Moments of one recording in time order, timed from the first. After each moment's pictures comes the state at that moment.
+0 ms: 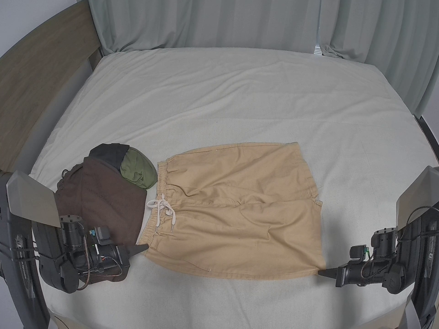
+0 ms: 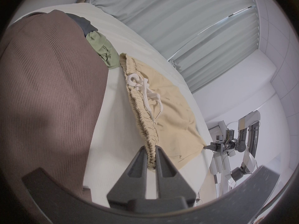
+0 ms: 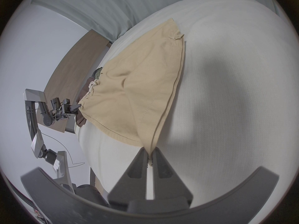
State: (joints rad) left arm -0.01 2.33 -0.24 -1.55 -0.74 -0.31; right arm 0.07 2.37 -0.03 -1.54 0.58 0.15
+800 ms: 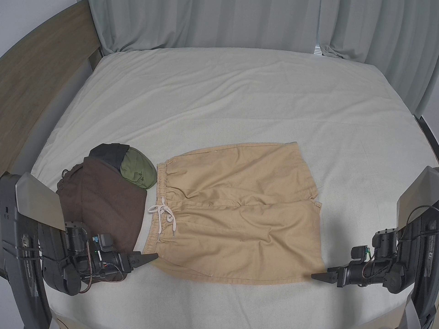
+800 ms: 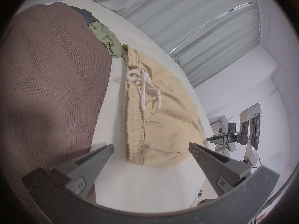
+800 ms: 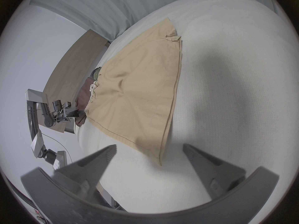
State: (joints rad) left arm 0.00 2.39 -0.23 -1.55 -0.75 -0.25; right arm 0.05 2.39 -0.03 -1.54 0.60 0.13
